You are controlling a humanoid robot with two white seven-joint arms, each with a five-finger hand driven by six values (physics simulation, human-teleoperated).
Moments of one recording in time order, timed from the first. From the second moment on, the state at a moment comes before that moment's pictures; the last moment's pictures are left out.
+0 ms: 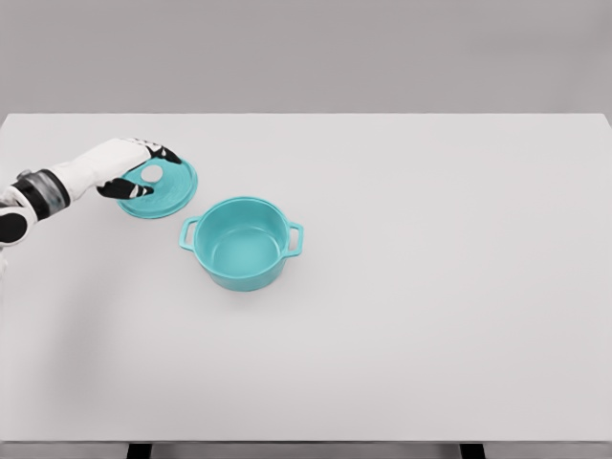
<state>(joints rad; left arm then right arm) -0.71 0.55 -0.55 -0.82 -0.56 -0.61 -0.21 0.01 0.00 -0.30 0.05 0.25 -0.01 0.09</state>
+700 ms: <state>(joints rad) -0.73 0.53 -0.55 -0.77 -0.58 -0.61 -0.21 0.01 0.00 -0.30 0.05 0.25 -0.01 0.09</state>
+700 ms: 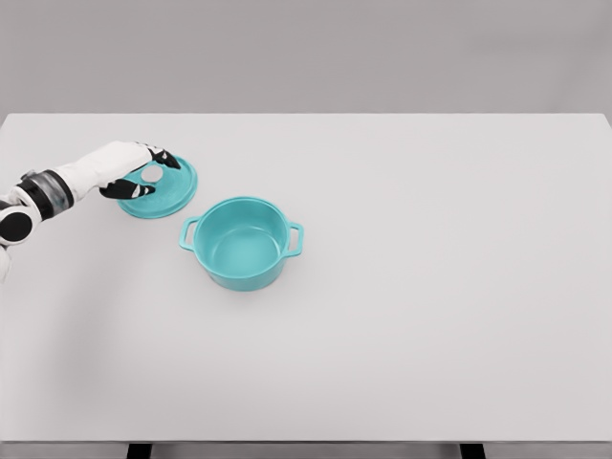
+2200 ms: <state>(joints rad) -0.72 0.71 -0.62 -1.05 -0.49 -0.61 -0.15 0.01 0.00 -0.30 0.05 0.25 -0.01 0.09</state>
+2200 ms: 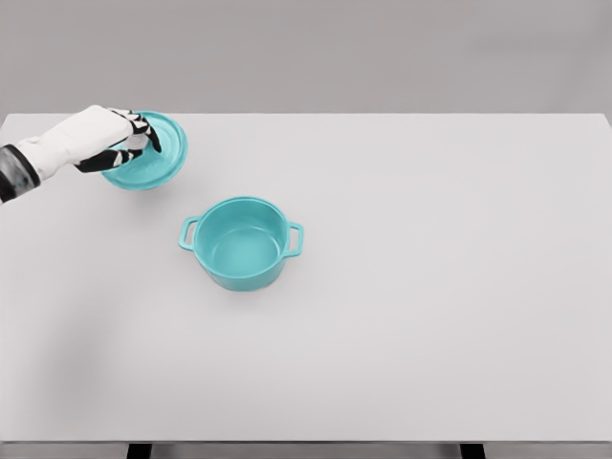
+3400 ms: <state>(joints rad) -0.63 0.81 -0.82 -1.52 -0.44 -0.61 -0.02 0.01 0.00 -0.30 0.05 0.25 -0.01 0.09</state>
